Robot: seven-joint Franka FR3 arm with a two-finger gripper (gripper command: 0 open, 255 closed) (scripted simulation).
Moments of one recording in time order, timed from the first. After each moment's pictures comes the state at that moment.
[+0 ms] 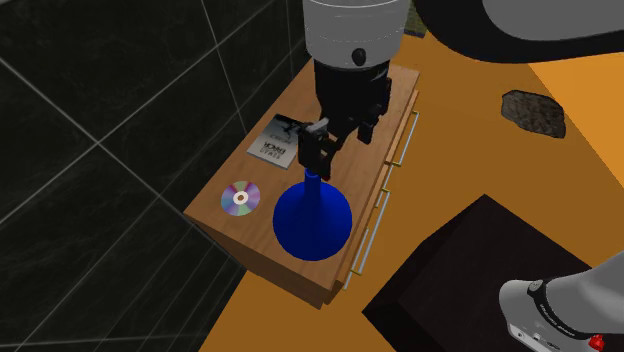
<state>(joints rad) 0.15 0.14 0.38 -1.40 0.00 1.45 0.48</state>
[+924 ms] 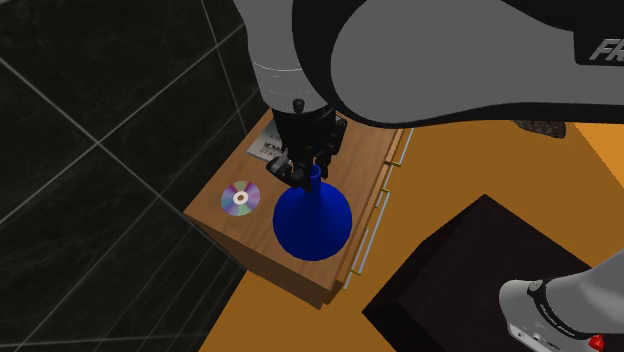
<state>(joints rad) 0.21 0.30 0.40 -1.31 -0.05 1.48 0.54</state>
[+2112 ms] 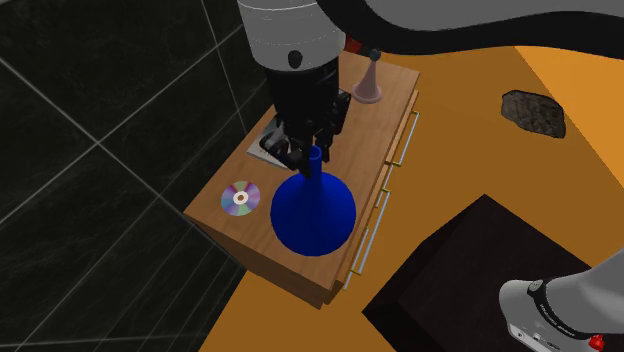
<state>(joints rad) 0.23 0.36 0.41 -1.10 -0.08 1.33 0.55</state>
